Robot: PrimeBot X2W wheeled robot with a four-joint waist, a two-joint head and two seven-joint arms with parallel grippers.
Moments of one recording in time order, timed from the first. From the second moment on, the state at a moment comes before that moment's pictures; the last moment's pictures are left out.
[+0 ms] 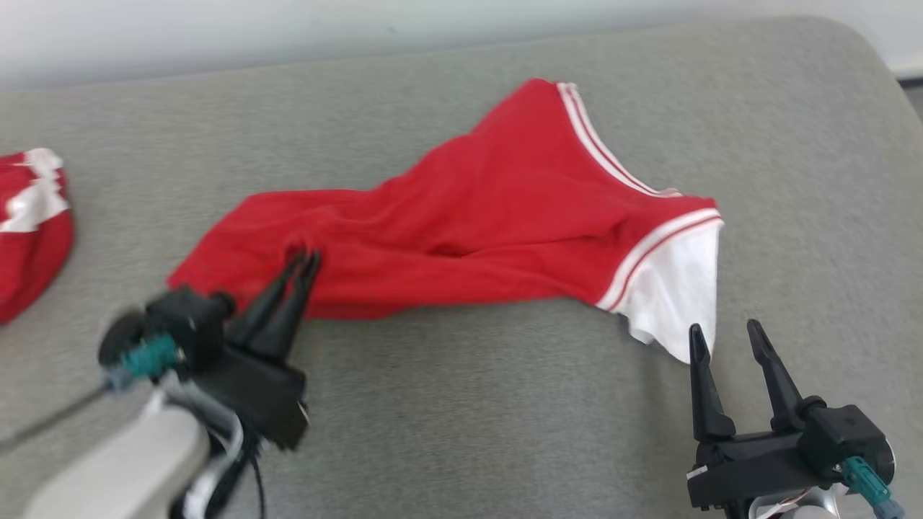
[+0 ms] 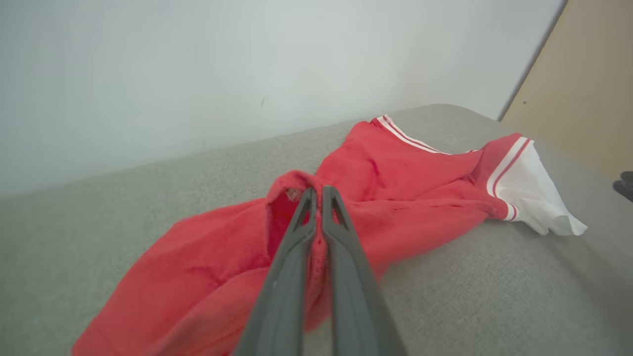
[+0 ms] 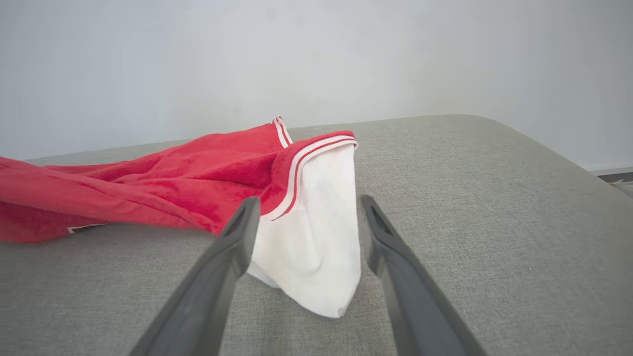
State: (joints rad) left arm -0.77 0.70 -1.01 0.13 -0.96 0.14 -0.26; right arm -0.10 -0.05 0.01 0.16 0.14 0.13 -0.26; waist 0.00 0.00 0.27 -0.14
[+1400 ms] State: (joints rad) left arm -0.02 0.20 -0.05 0.09 -0.41 -0.07 -0.26; right arm -0.01 -0.05 -0.01 0.18 0.10 0.13 -0.26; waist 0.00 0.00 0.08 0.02
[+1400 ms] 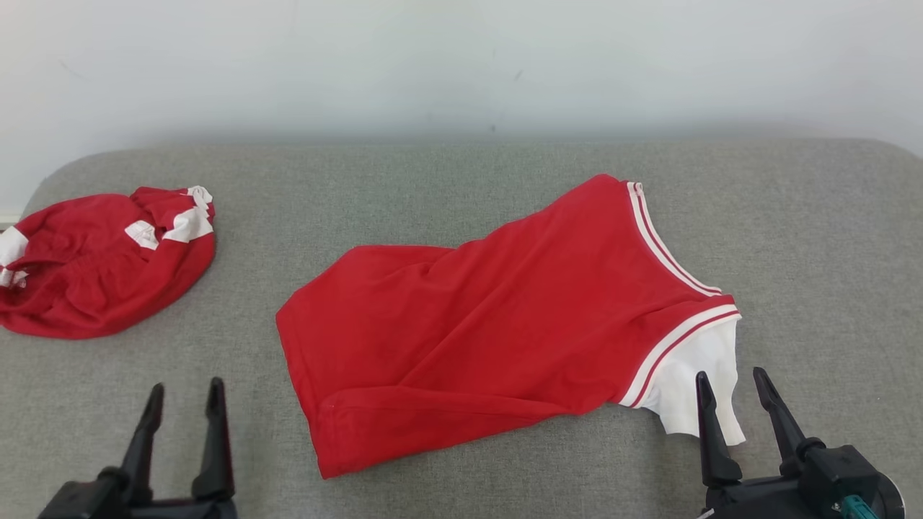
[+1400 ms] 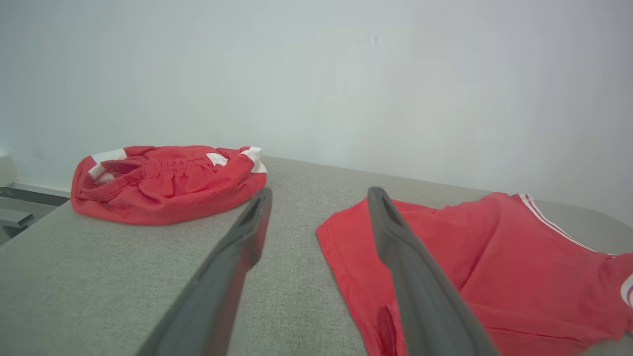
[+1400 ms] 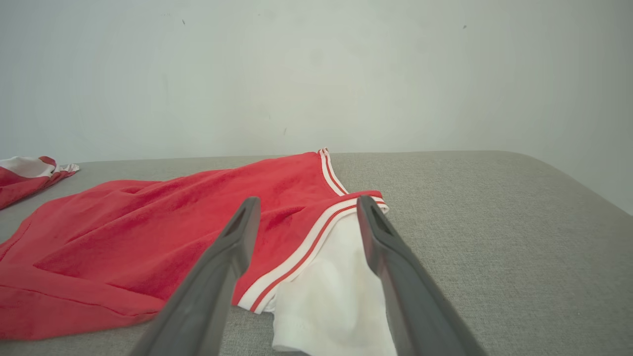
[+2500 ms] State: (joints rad) left arm 0.12 0.12 0.07 0.14 -0.26 -0.12 -0.26; right arm 0.07 -0.07 -0.02 0.20 0.11 0.13 -0.26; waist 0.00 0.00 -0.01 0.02
